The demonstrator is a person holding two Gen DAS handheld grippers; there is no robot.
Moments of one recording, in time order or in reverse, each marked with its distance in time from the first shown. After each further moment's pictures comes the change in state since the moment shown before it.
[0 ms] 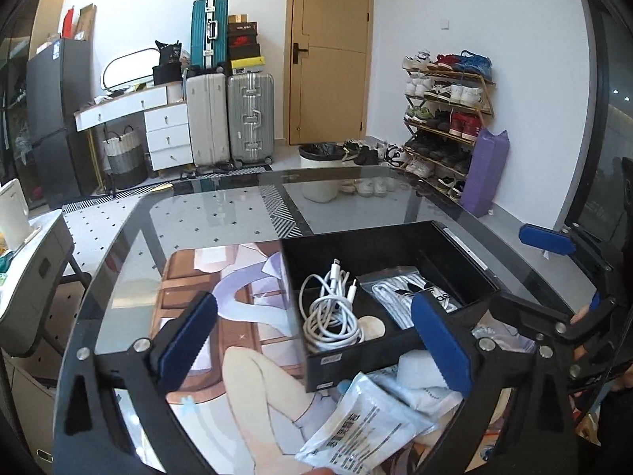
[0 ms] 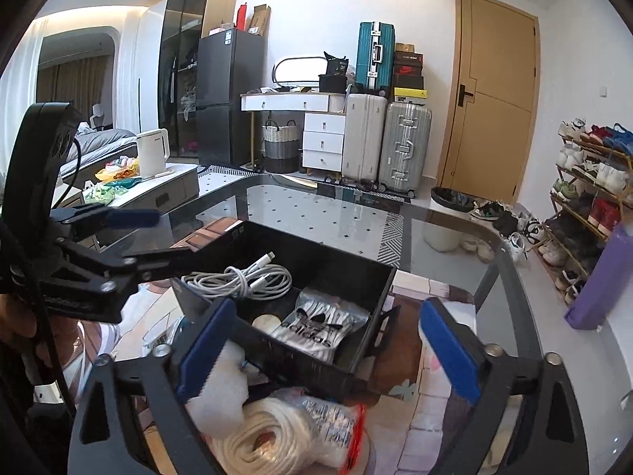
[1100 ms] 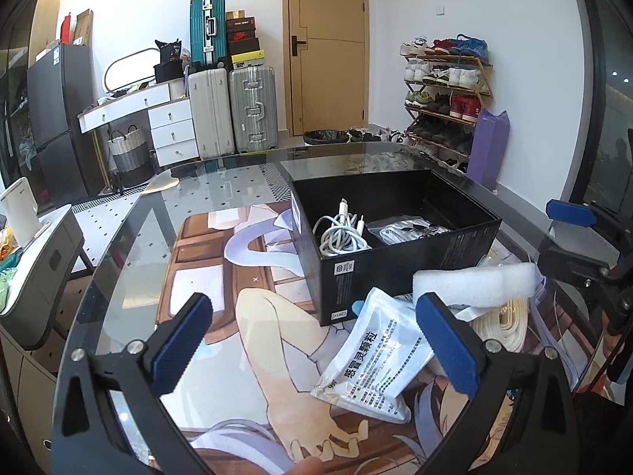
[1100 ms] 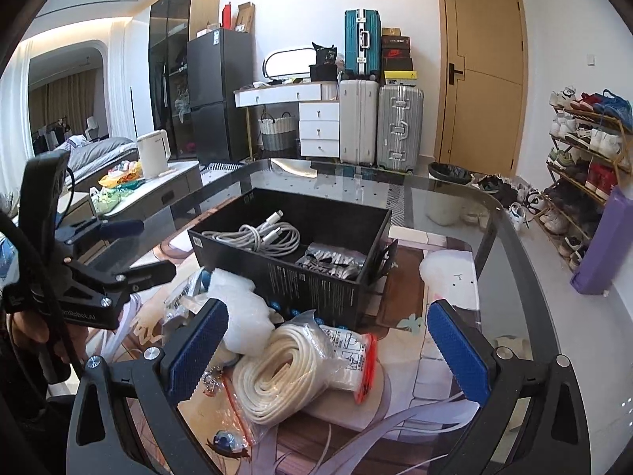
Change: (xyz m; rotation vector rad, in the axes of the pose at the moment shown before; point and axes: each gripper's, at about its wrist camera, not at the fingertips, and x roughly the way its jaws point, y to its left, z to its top) left arm -0.014 0.000 -0.047 0.040 0.028 0.022; right arm -0.038 -0.001 -0.037 0.080 0.033 0.017
